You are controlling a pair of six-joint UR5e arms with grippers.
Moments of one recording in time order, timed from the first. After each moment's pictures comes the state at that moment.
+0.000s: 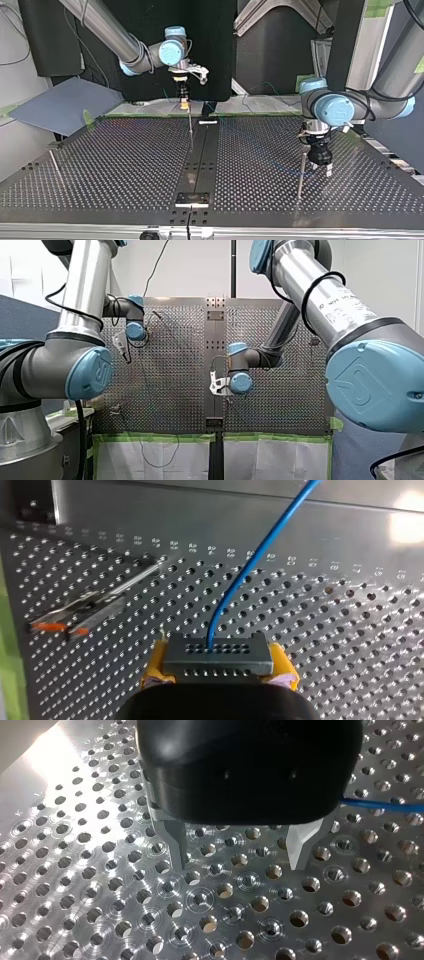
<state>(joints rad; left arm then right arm) 0.05 -1.85 -1.70 -2.64 -1.74 -2.02 2.27 -0.83 1.64 -0.62 1.83 1.53</state>
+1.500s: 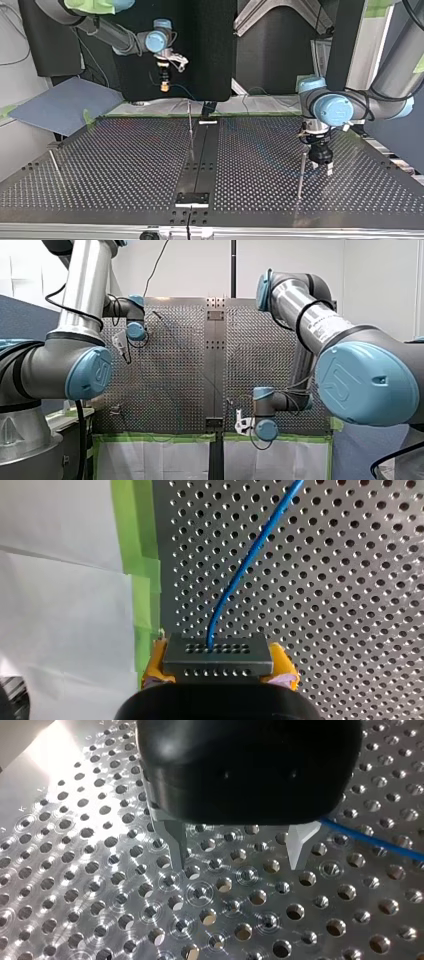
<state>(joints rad) 0.04 -1.85 -1.70 -2.65 -1.77 -2.02 2.09 -0.58 1.79 -1.01 1.78 1.58</state>
